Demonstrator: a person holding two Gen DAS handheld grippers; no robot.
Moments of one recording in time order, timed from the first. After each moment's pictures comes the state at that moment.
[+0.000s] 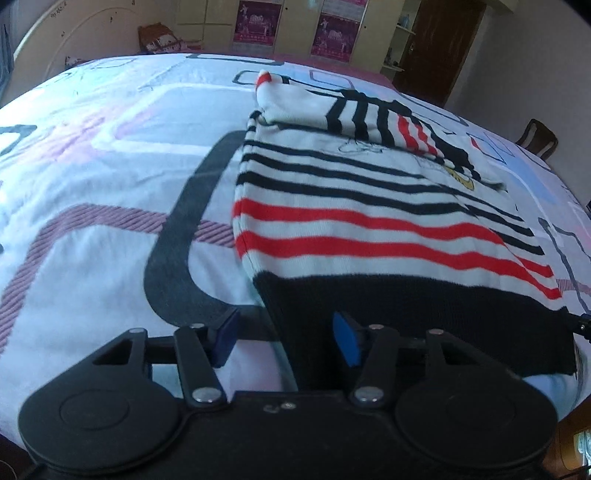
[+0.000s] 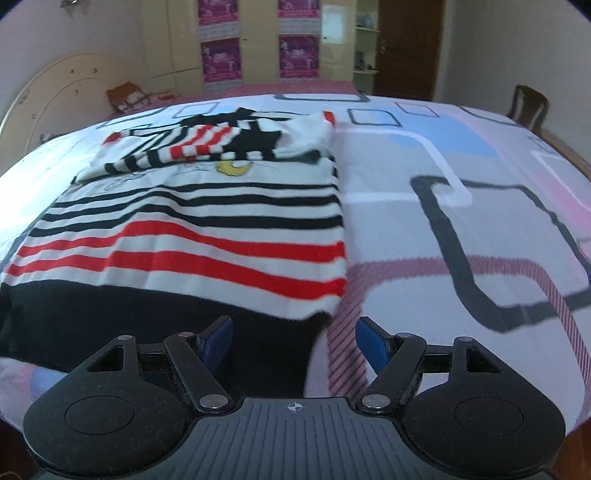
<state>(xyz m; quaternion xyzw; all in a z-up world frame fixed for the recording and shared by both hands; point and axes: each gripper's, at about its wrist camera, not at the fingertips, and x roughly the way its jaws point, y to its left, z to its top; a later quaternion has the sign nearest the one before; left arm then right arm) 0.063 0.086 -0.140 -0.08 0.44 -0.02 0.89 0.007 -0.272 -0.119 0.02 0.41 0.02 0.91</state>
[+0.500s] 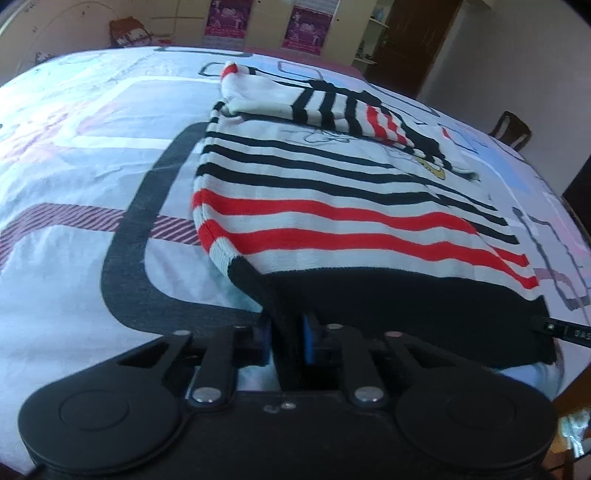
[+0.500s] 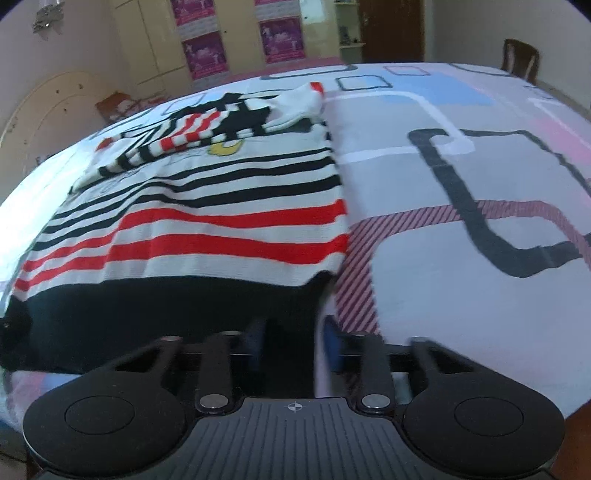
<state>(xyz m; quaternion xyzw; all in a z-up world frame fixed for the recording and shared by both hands) 0.070 0.079 -0.144 -0.10 0.45 -0.08 0.89 0.009 -0.275 -0.134 0.09 0.44 0.04 0.89</state>
